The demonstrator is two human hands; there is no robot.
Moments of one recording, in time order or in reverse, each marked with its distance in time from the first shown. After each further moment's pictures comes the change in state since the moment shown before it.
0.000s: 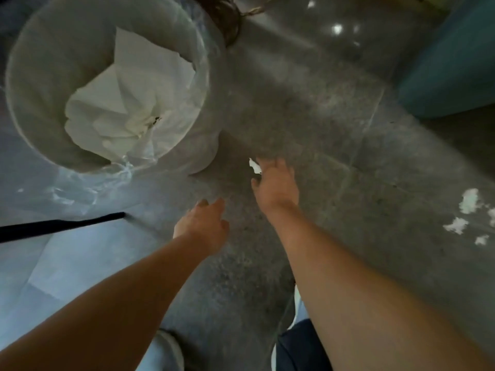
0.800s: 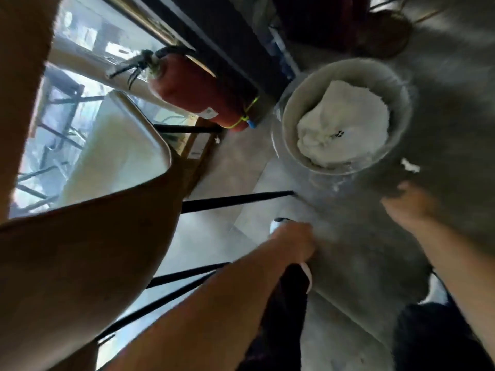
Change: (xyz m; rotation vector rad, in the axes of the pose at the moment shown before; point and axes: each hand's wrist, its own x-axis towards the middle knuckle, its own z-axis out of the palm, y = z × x) left_hand -0.200 -0.102 -0.125 -0.144 -0.204 -0.283; right_hand -0.117 -0.125 -0.094 0.148 -0.255 0.317
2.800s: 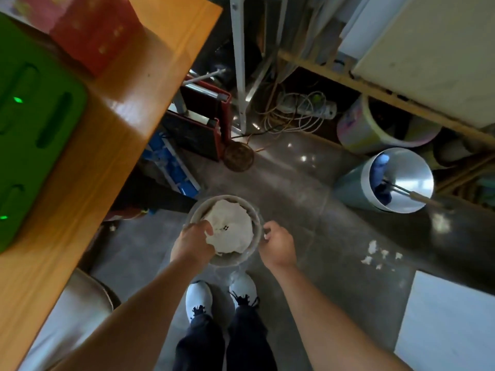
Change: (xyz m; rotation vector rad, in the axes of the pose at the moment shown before) left_hand -0.048 0.080 -0.254 -0.146 0.267 0.279; right_hand -0.110 -0.160 -0.182 0.128 0.163 -0.092
